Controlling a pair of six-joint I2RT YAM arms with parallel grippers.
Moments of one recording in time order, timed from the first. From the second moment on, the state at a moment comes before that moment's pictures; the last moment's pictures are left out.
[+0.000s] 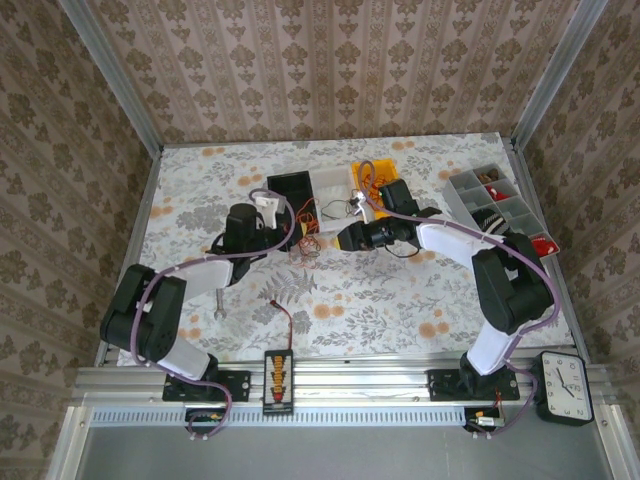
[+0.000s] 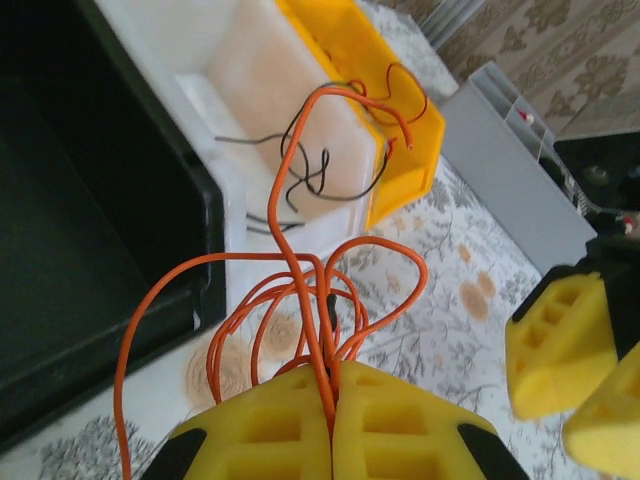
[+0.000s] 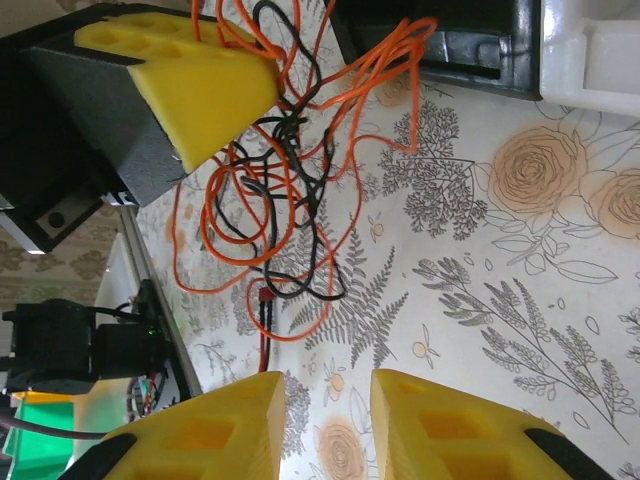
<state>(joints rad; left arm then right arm) -0.43 1.53 0.65 0.46 0.52 -0.47 0.41 1.73 1.09 -0.22 -0.81 0.31</state>
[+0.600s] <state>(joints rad) -0.45 1.57 0.65 0.60 0.50 -0.53 0.41 1.83 1.14 -0.12 -0.86 0.41</state>
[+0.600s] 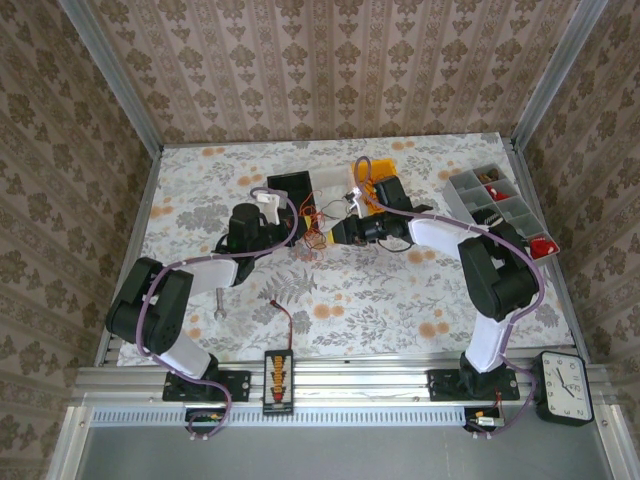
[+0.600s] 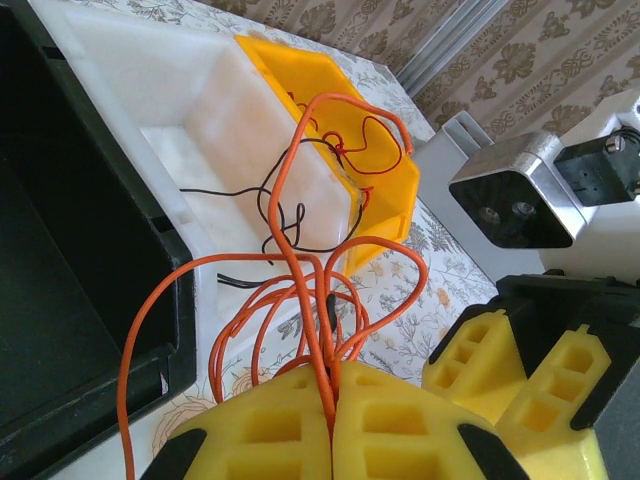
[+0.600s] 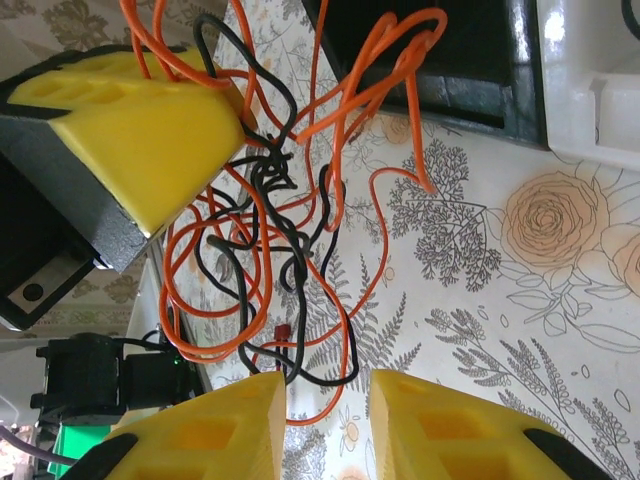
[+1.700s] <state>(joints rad) -0.45 1.59 0.66 0.61 0.51 -0.53 0.45 1.96 1.26 -0.09 -0.91 0.44</state>
